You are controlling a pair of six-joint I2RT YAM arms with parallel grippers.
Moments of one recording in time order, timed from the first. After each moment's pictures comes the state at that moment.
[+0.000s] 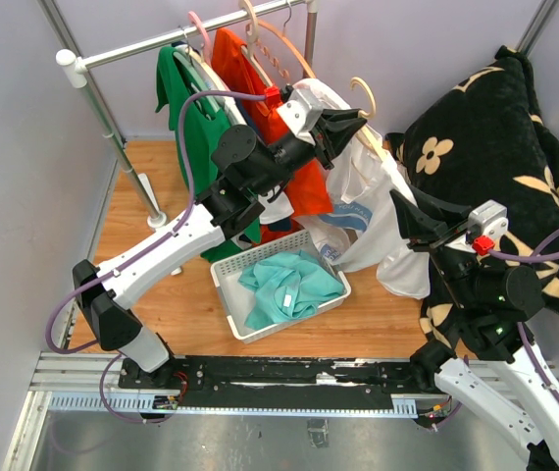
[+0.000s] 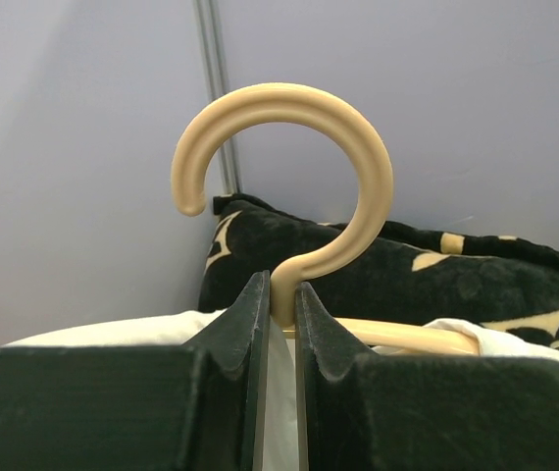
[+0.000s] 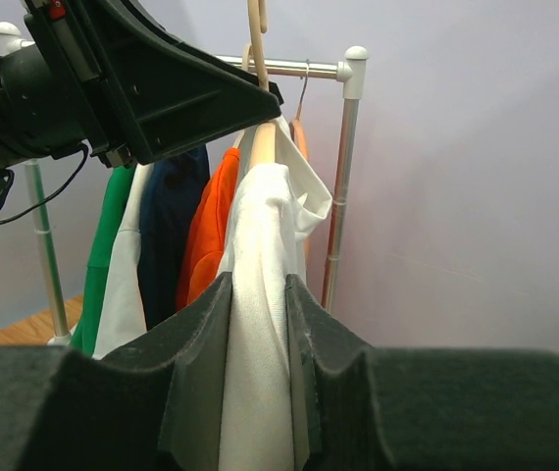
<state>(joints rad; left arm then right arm) -0.88 1.57 1.65 0.36 0.15 0.04 0.61 0.51 0.80 0.22 0.00 -0.11</state>
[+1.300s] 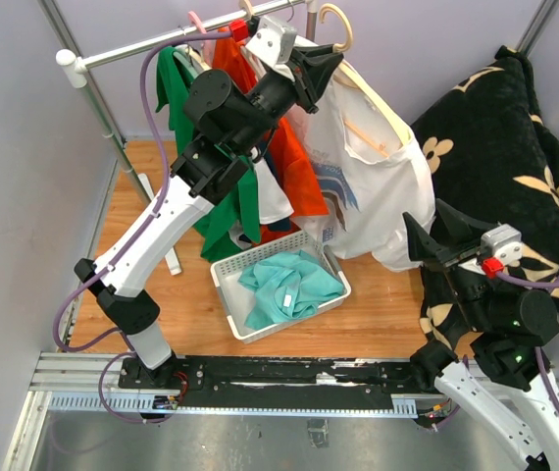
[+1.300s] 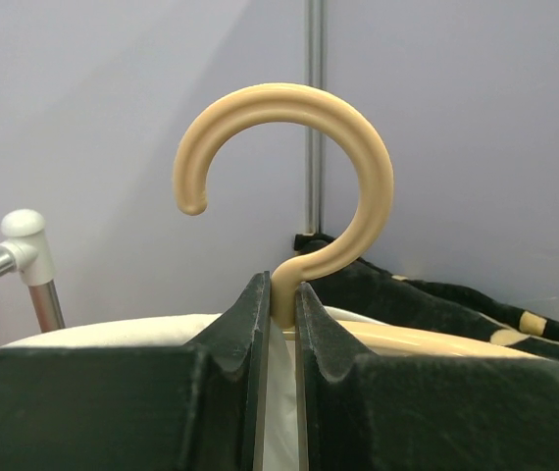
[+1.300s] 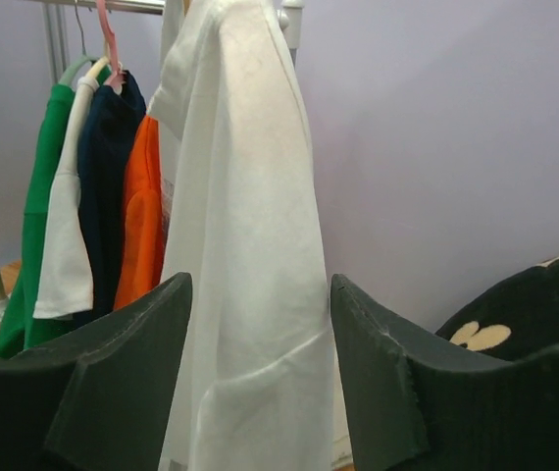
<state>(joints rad) -0.79 1.70 2.12 0.05 0.04 0.02 0.61 0.34 0.77 0.02 0.12 -0.19</state>
